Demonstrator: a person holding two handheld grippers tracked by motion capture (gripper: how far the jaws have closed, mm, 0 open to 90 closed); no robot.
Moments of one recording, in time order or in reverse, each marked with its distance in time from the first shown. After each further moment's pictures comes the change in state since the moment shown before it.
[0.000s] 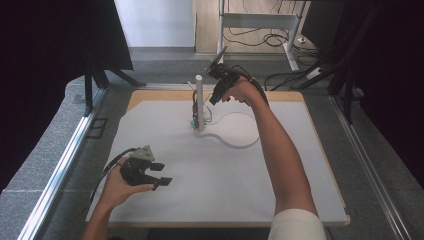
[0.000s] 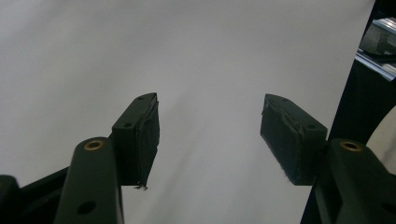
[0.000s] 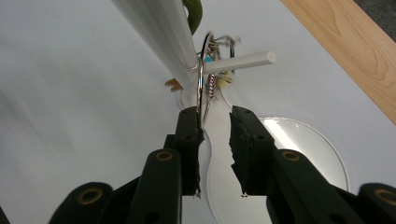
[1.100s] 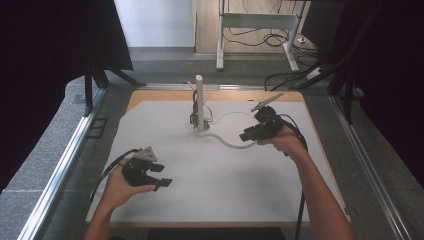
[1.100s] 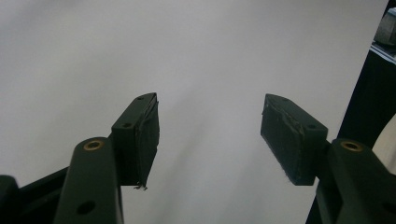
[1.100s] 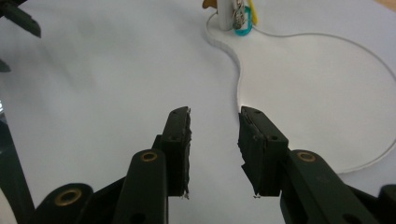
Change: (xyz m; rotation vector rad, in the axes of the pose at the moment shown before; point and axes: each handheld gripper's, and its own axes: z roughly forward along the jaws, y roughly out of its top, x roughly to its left) left arm -0.002 0.000 0.008 0.047 0.018 -0.004; right arm 0.018 -0.186 -0.011 -0.282 0.057 0.023
